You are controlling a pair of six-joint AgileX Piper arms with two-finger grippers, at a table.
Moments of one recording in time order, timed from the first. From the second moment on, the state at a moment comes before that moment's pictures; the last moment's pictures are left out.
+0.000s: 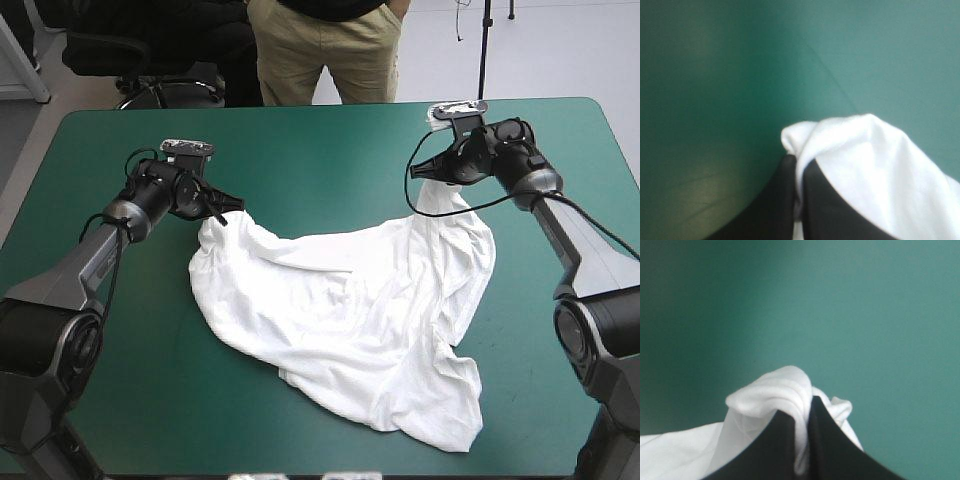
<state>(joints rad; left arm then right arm) -0.22 1.82 -1.40 0.16 0.66 -0.17 0.22 1.88 -1.67 -0.07 0.78 0.08</state>
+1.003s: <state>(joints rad) -0.19 1.64 -1.65 0.19 0.98 -0.06 0.16 1.75 -1.84 0.04 1.08 -0.03</state>
